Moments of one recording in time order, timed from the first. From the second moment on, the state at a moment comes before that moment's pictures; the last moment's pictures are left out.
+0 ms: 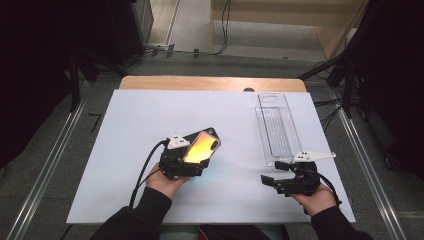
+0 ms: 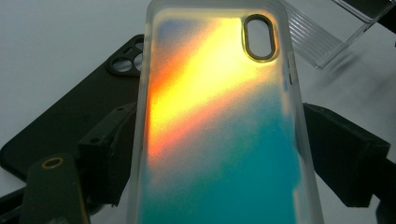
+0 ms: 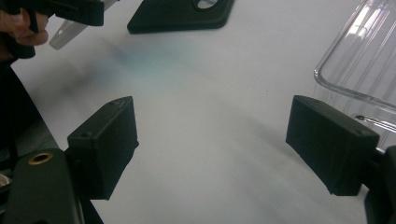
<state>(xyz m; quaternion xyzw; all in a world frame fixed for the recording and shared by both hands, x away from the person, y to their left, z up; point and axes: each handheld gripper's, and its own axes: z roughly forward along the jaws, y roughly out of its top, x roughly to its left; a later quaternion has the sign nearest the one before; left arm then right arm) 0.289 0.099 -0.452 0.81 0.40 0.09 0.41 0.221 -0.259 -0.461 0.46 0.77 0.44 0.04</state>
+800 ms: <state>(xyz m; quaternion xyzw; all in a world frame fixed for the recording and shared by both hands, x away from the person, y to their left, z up) 0.274 0.085 -0.471 0.77 0.41 0.14 0.47 0.232 -0.229 -0.440 0.49 0.73 0.48 0.04</state>
